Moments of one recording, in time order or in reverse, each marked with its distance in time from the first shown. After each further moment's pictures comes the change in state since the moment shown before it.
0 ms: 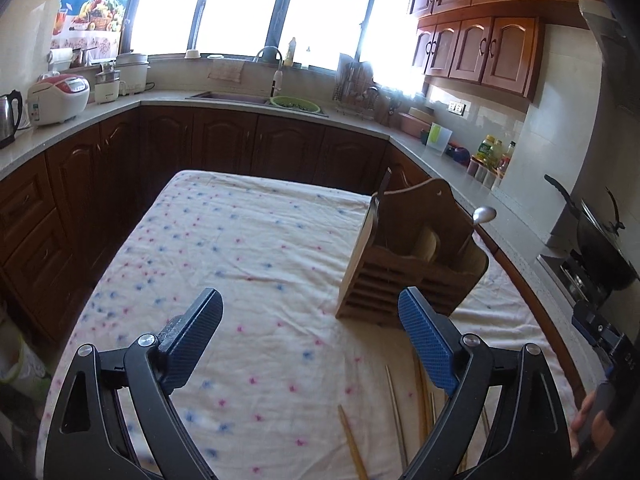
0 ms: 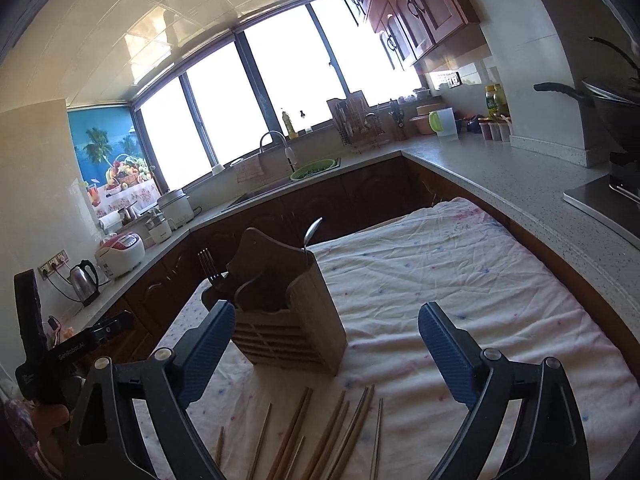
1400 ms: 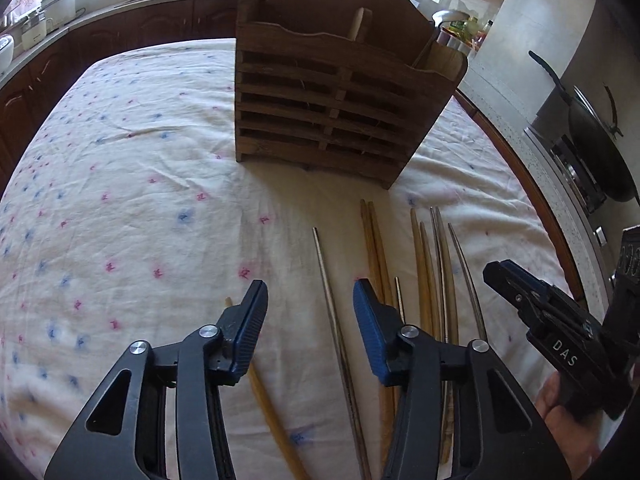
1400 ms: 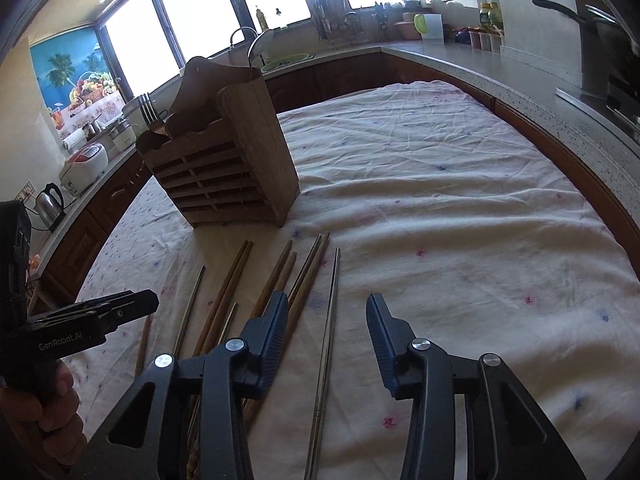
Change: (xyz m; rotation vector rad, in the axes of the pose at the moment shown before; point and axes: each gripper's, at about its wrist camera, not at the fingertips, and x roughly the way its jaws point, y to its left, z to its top) left arm 0.088 -0.078 -0.074 0.112 0.447 -0.112; right arm 0.057 -0.025 -0.080 -0.042 0.367 -0.102
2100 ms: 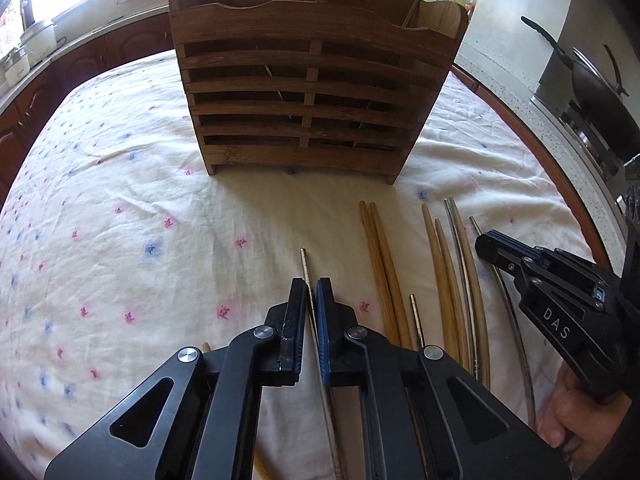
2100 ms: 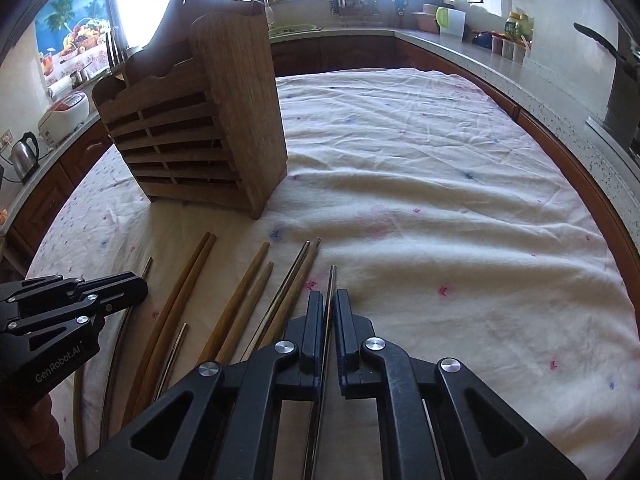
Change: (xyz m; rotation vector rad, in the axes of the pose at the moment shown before) left arm 0.025 -0.012 0.007 0.101 -0.002 0.046; right arm 0.048 0.008 0.014 -0.106 0.075 -0.086
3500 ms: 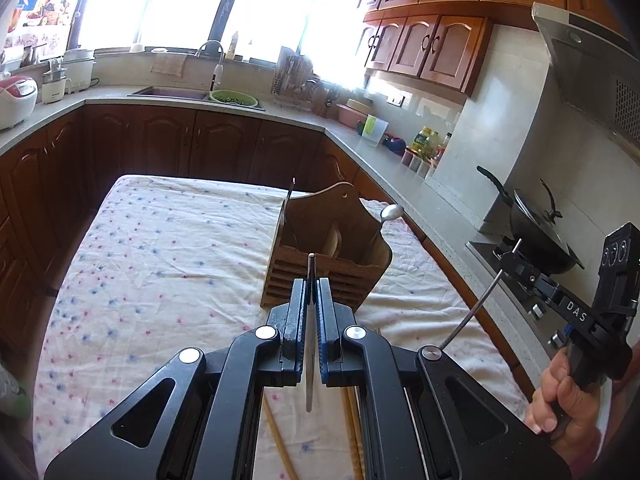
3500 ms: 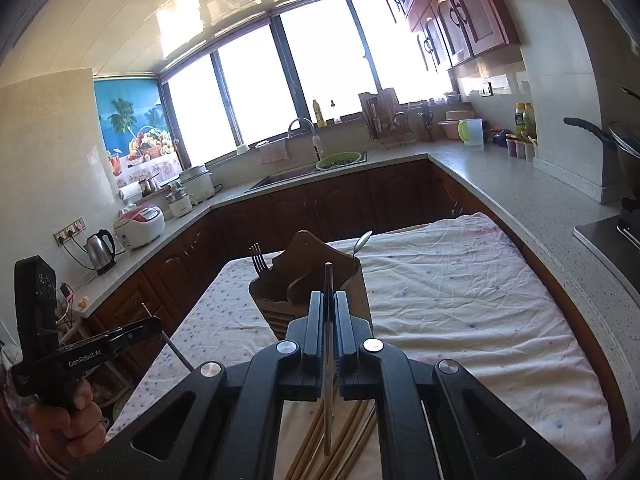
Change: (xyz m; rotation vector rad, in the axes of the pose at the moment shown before) left arm -0.196 0.063 0.012 -0.129 -0.425 -0.135; right arm -0.179 0.025 0.058 0.032 -0.432 0.211
